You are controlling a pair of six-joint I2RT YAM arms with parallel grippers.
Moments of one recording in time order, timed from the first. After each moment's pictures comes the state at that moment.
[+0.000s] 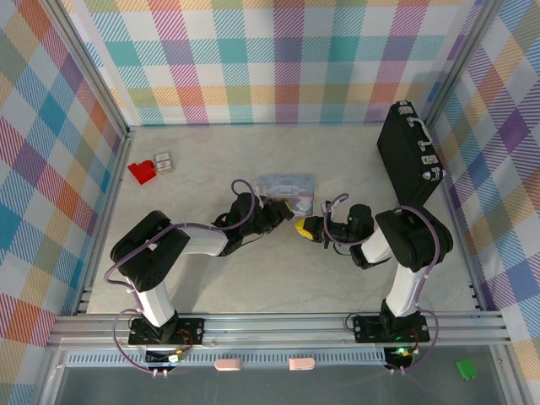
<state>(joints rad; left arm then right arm) -0.72 1.76 0.74 0.64 0.23 -1.24 0.36 1.82 0.37 1.21 -0.91 1.40</state>
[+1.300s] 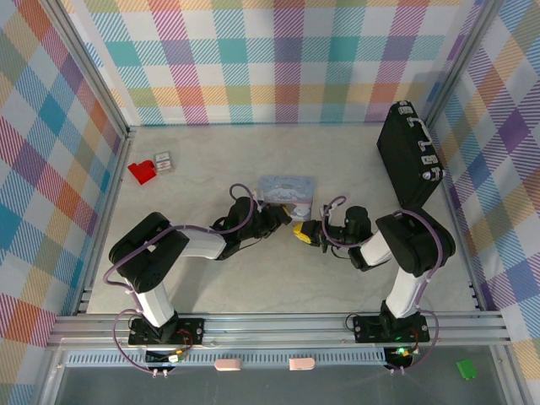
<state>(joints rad) -0.72 1.75 0.69 0.65 0.22 -1.26 0.39 1.78 0.35 1.11 -0.87 1.40</state>
